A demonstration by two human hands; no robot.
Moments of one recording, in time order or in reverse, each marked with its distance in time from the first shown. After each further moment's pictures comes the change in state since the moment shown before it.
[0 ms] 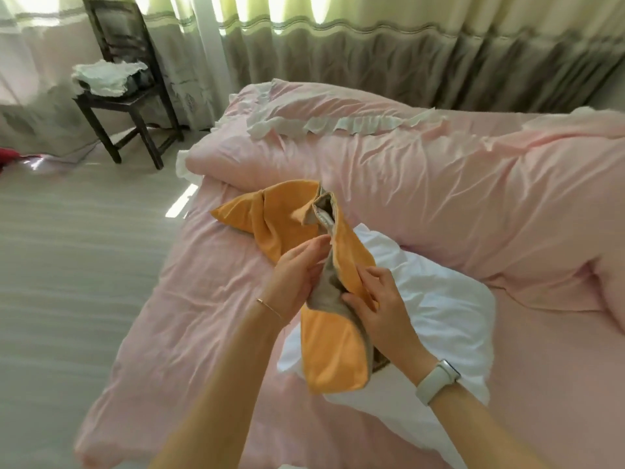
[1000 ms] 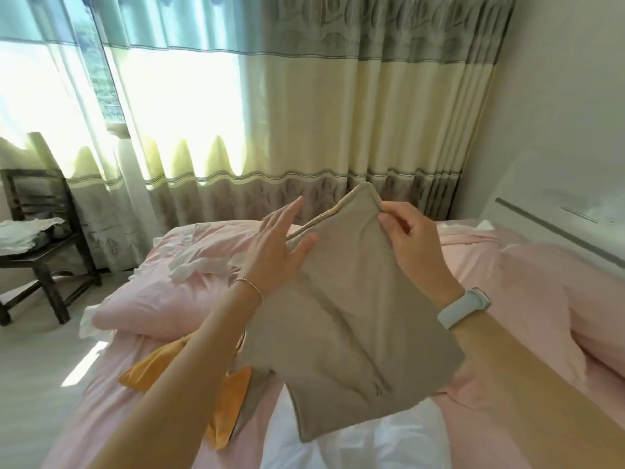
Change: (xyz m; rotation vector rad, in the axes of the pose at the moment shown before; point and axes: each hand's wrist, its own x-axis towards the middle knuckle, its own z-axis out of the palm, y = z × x) left_hand 0.099 0.168 0.128 0.996 -0.025 1.017; right_hand 0.159 -0.097 -0.226 -0.231 0.599 -0.386
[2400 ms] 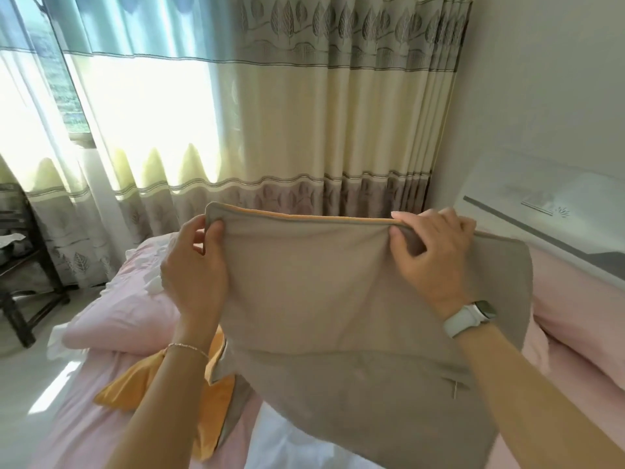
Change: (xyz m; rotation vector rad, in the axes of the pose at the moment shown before) left_hand -0.025 0.006 -0.026 -0.053 0.699 -0.317; right_hand -0.020 0.012 -0.051 -0.666 0.388 -0.452
